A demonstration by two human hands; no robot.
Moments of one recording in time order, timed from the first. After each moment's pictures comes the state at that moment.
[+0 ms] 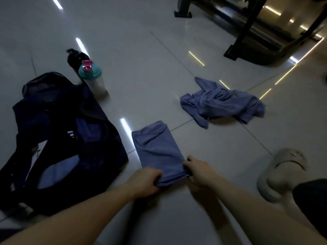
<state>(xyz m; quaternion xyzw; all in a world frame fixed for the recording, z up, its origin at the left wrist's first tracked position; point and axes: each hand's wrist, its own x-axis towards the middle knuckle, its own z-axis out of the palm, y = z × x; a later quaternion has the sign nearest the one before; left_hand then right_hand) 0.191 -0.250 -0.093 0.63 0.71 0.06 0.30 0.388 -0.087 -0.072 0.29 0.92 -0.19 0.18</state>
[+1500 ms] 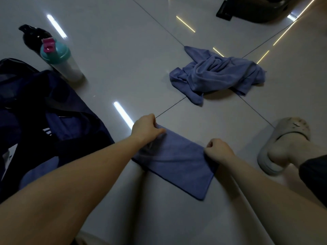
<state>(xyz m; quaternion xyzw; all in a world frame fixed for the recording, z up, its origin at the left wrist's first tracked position) 0.160 -0.122 -0.088 0.46 0.83 0.15 0.27 0.436 -0.044 -0.085 0.62 0.69 -0.34 0.15</state>
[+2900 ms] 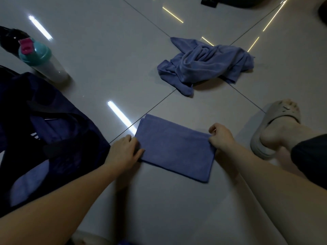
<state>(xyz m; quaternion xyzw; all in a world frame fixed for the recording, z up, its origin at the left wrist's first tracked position) 0.153 -0.225 -0.120 0.62 0.77 0.02 0.14 0.465 -0.027 -0.095 0.66 0.67 -0.33 0.07</state>
